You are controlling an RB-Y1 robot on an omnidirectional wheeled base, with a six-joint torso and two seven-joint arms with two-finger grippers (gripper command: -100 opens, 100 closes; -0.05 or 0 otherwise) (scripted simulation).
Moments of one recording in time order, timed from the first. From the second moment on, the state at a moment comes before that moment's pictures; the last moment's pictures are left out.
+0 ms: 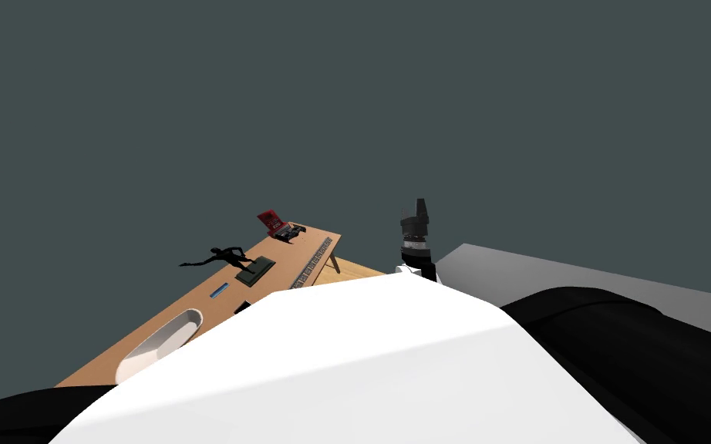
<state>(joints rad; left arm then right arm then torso) 0.67 0.67 -0.01 -1.41 0.68 0.34 -0.48 0.55 0.03 0.07 -2.29 -0.03 -0.51 0.12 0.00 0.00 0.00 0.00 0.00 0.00</state>
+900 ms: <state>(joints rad) 0.61 0.62 -0.03 -1.34 0.63 0.32 -0.46 0.55 0.03 0.07 -2.29 -0.03 -0.51 0.12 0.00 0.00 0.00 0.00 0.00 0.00</state>
